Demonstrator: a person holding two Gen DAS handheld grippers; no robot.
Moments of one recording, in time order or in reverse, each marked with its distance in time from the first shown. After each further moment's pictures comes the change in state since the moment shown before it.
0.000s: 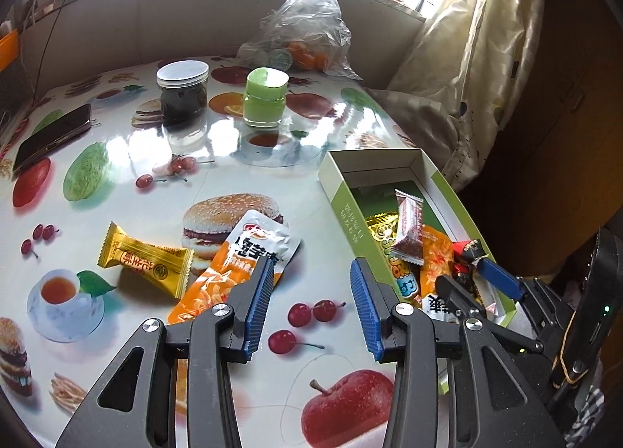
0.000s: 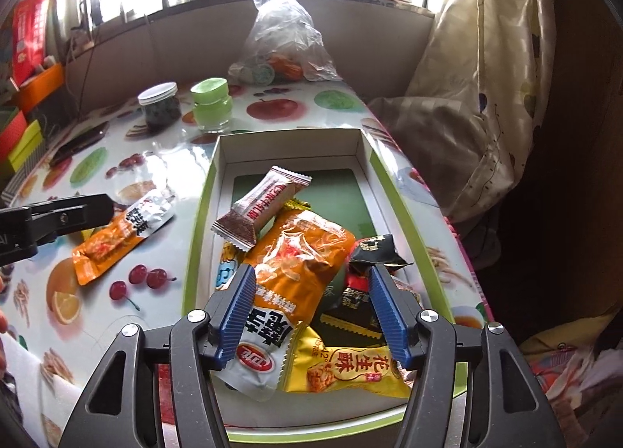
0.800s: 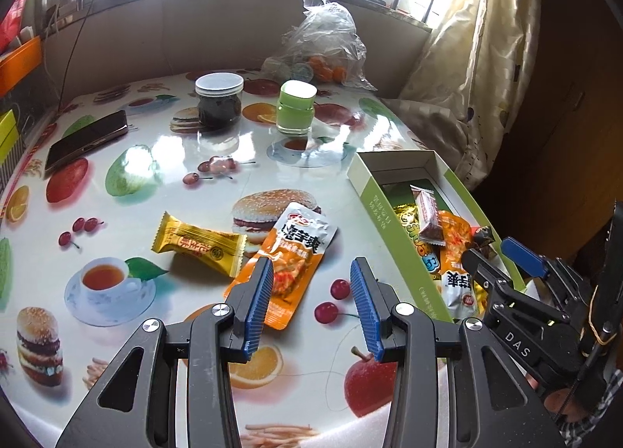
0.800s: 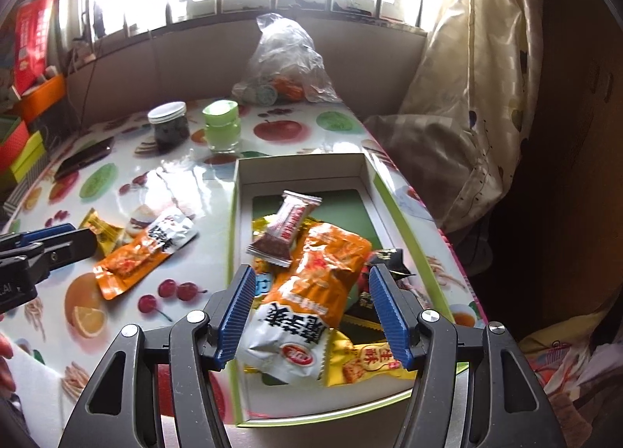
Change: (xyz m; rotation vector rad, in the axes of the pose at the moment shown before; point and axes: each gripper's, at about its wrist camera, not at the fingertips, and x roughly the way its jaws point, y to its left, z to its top) left arm -0.034 0.020 -0.018 0.021 -0.050 0.054; right arm -0.030 0.026 0.005 0.013 -0.054 -0.022
